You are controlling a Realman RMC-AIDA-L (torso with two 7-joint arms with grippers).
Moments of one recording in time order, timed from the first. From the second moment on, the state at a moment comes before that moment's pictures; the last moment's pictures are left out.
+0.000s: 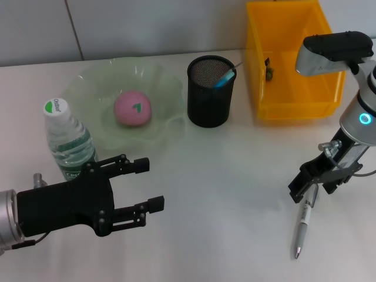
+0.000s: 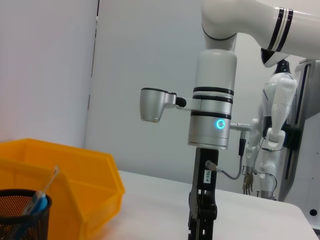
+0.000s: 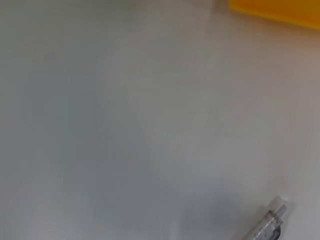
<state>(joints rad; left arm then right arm) -0.35 -2.06 1.12 0.65 1.56 1.64 -1.13 0.78 2.08 -1.15 -1.03 -2.84 -1.71 2.95</state>
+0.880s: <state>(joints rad) -0.34 -2.06 1.12 0.66 1.56 1.66 -1.14 0.79 2.08 -1.19 -0.94 -2.83 -1.66 2.95</state>
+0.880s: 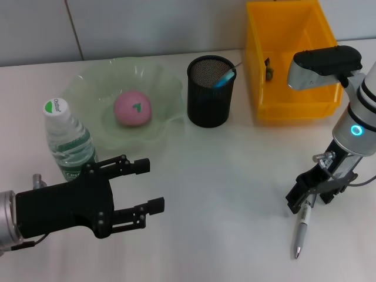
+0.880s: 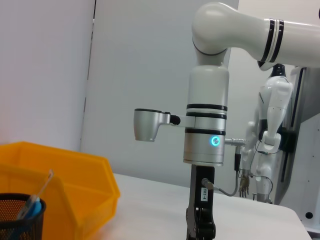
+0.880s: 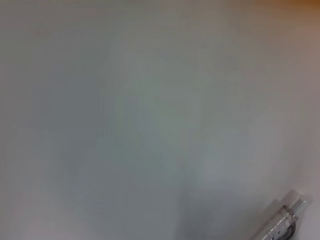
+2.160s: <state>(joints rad) -0.33 -2.06 1.11 0.66 1.55 1.68 -1.15 0.80 2.08 -1.23 -0.95 -2.84 -1.66 2.95</state>
